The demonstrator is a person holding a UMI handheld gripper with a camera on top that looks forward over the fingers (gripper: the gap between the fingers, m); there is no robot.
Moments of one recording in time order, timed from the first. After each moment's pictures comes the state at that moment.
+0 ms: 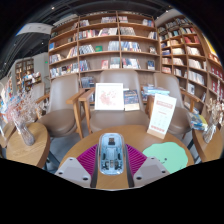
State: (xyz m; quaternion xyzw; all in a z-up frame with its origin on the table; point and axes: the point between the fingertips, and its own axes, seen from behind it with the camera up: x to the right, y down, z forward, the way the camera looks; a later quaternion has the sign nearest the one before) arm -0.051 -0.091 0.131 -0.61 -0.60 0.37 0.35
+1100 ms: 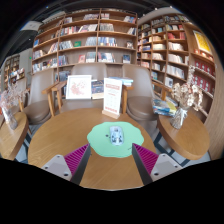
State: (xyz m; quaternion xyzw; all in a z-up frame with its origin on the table) arm 0.079 0.088 0.104 -0.67 -0.57 0.29 0.39
